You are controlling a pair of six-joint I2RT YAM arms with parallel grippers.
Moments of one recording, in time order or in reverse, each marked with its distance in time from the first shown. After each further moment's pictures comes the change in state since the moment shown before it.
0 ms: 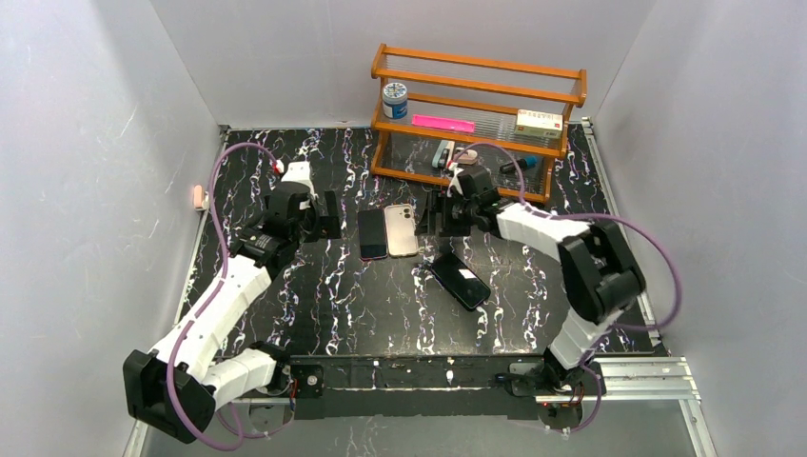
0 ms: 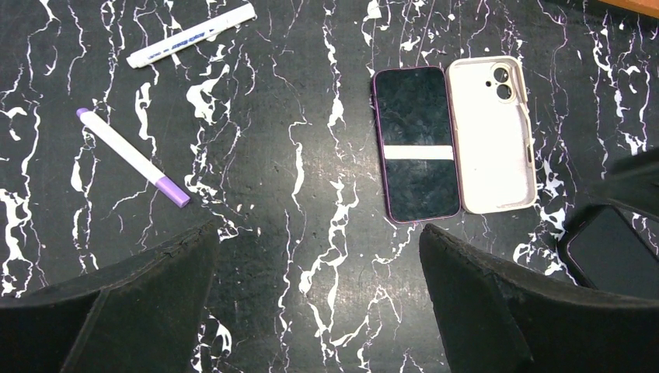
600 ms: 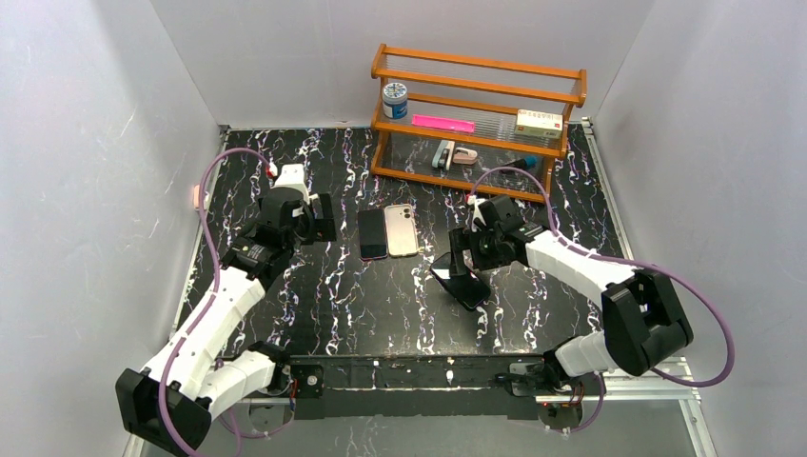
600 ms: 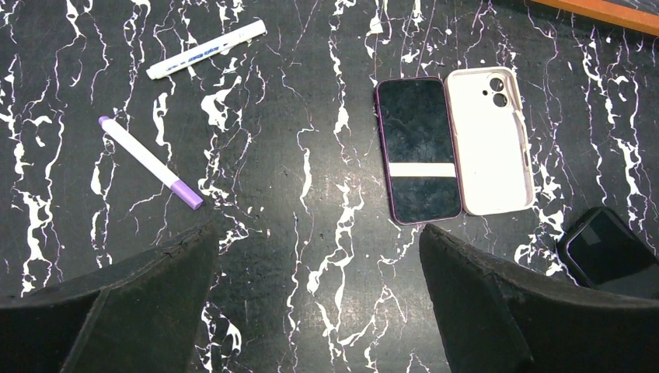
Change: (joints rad) left arm 0.000 -0.085 -0.029 0.003 -0.018 0.023; right arm -0.001 -0.345 -0.241 -0.336 0.165 -0.229
